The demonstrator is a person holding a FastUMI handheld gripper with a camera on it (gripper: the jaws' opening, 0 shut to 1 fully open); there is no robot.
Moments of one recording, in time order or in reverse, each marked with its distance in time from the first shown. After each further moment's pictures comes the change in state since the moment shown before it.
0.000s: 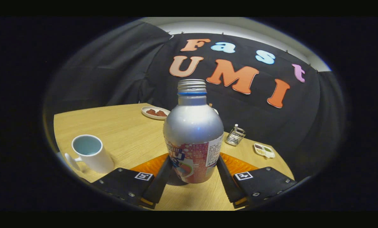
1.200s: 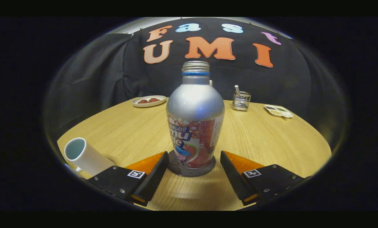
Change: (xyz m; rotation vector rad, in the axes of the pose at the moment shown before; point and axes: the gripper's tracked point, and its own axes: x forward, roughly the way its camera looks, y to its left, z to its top) arm 0.013 0.023 -0.077 0.293 0.205 -0.028
